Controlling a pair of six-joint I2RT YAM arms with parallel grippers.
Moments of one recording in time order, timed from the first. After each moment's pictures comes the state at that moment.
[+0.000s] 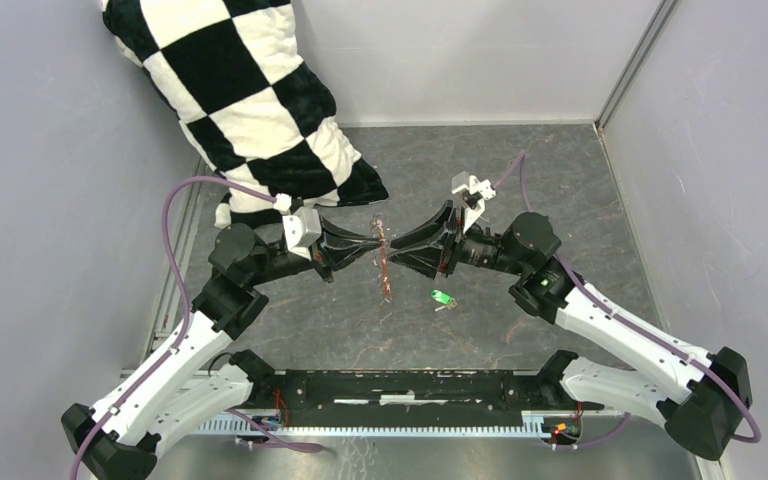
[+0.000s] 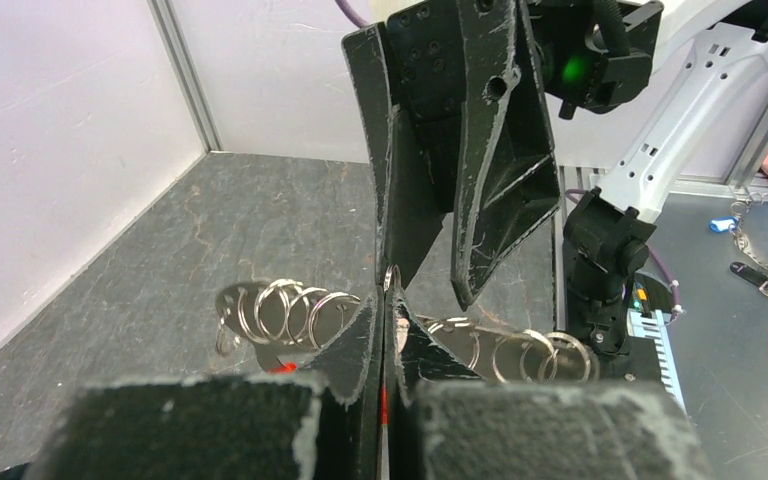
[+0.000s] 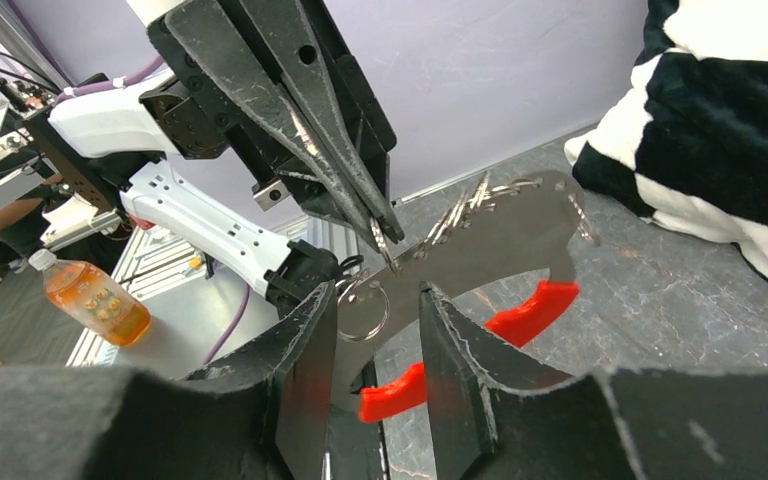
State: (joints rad) left arm -0.62 0.77 0.76 0.21 0.68 -0.04; right arm 0.78 0.99 0.78 0.40 -0.58 0.45
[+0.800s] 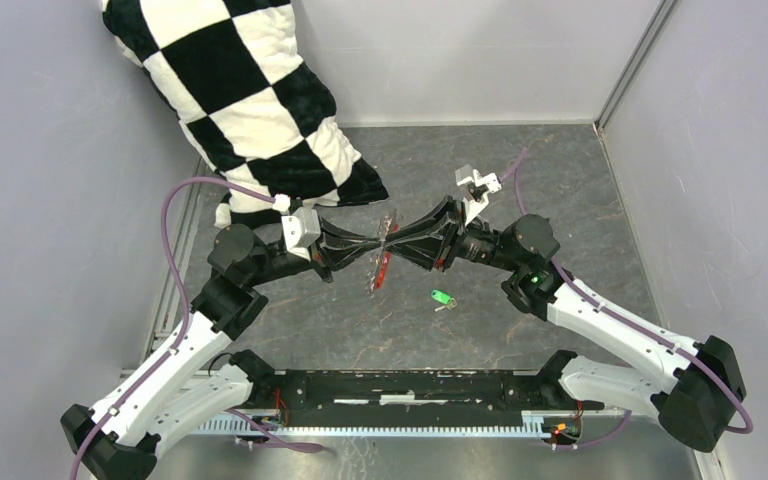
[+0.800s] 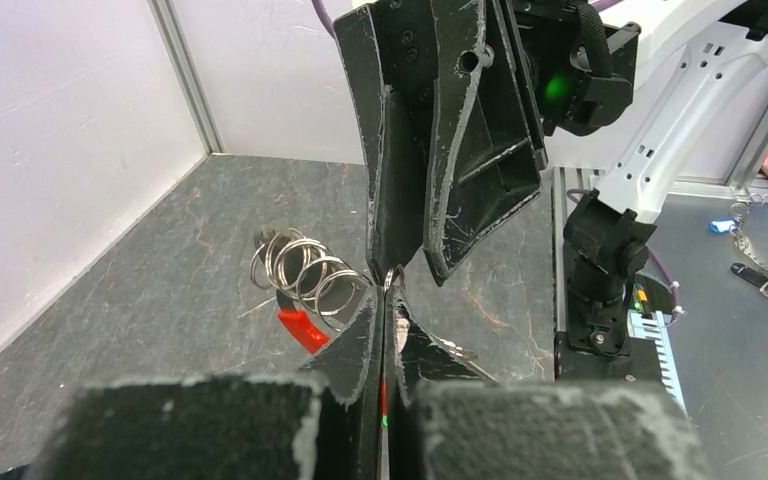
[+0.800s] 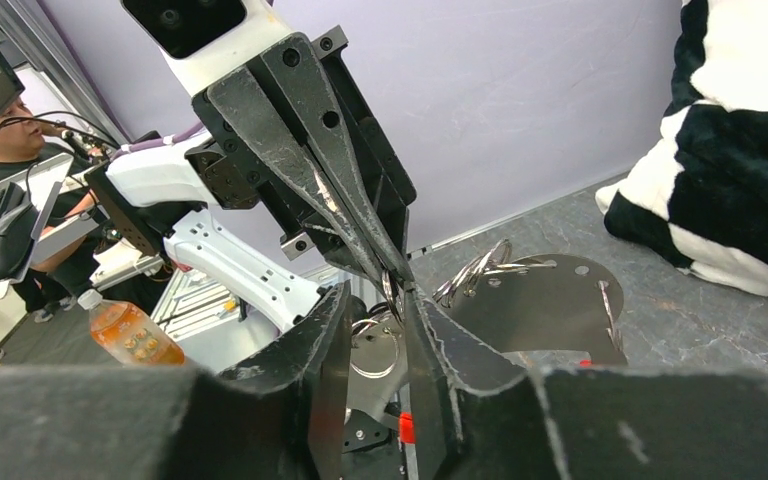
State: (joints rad) left arm -0.62 0.76 0.76 0.21 0.68 -0.04; right arm 0.78 1.06 0.75 0.63 -0.59 0.59
